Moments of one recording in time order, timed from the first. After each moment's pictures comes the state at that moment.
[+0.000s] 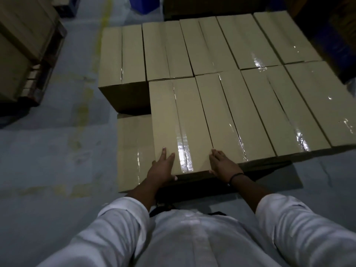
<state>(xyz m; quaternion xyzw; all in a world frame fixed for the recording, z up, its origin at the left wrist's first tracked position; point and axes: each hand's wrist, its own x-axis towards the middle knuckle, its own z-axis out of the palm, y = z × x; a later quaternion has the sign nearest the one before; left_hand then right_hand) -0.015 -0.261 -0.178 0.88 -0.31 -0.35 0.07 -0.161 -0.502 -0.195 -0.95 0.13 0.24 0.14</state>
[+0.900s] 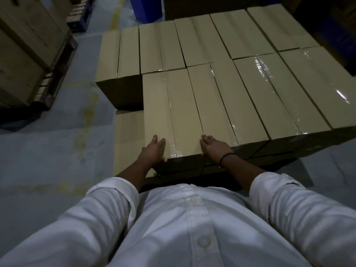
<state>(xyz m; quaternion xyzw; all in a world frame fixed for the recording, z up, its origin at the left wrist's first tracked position) -0.029 -0.273 -0.201 0.91 -0.26 -0.30 0.06 -0.172 -0.514 -0.199 -0.98 0.05 0.20 0.03</state>
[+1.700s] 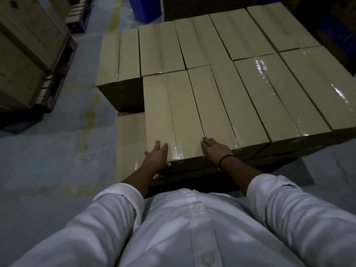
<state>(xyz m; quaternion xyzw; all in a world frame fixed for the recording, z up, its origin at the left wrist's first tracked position) -0.043 -0.279 -0.191 0.91 -0.28 -0.32 0.03 -0.166 -0.515 -0.200 -0.97 0.08 0.23 0.07</state>
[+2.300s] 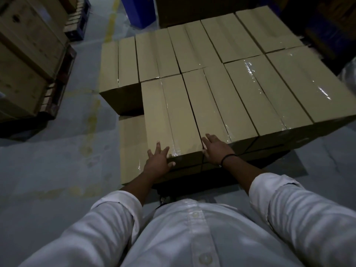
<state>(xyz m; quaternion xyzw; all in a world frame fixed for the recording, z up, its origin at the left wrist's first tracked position) -0.094 -0.270 -0.134 0.91 -0.26 -0.31 0.06 -0.212 -0.507 -0.142 -0.97 0.14 0.15 0.15</state>
